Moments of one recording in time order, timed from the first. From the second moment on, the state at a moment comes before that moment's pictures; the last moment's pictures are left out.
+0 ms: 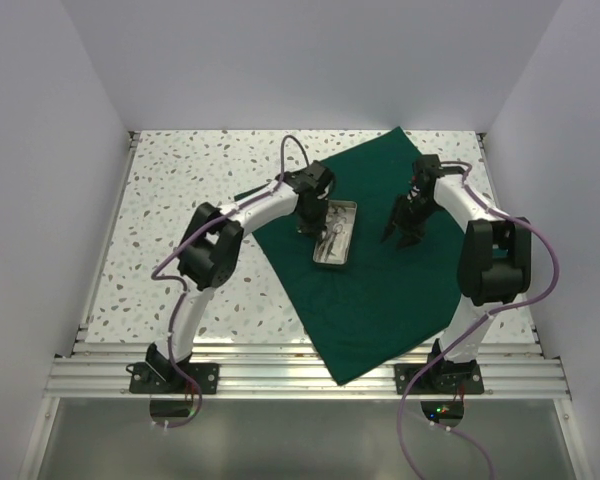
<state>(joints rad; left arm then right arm) -0.65 2.24 1.85 -0.77 0.09 -0.55 0.07 1.85 1.39 -0.97 -0.25 0.49</state>
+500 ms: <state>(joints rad) -0.65 2.25 1.81 -0.73 0.15 -0.52 0.07 1.85 1.35 -0.97 -0.24 0.47</state>
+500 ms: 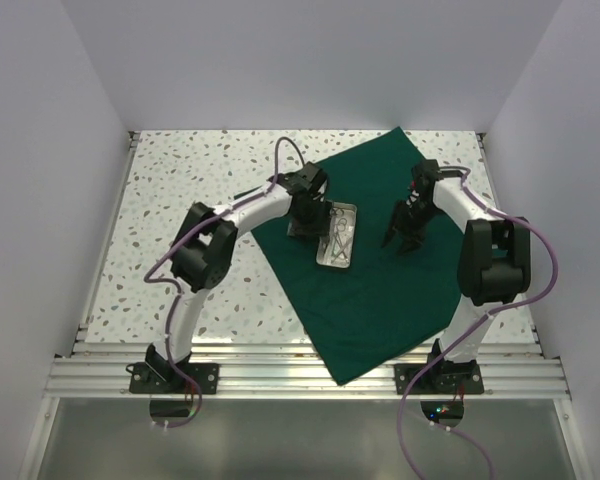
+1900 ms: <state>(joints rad) -0.07 1.94 1.31 -0.63 0.25 -0.48 0.37 2.14 1.66 -1.06 -0.18 0.40</state>
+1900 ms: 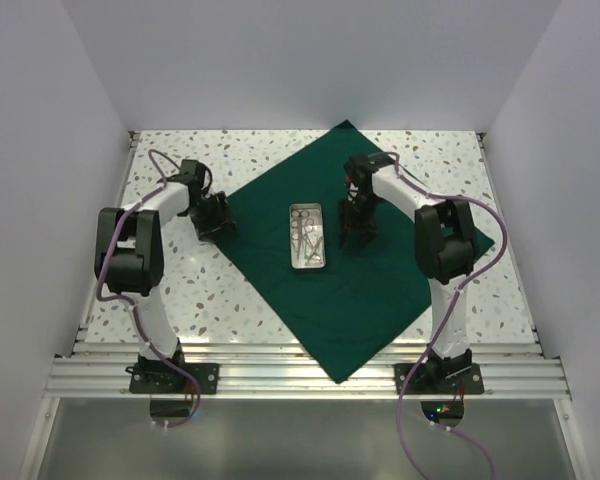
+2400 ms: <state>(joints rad) -0.07 1.68 1.26 -0.65 0.24 -0.44 0.43 2.31 2.18 -1.09 -0.17 0.36</state>
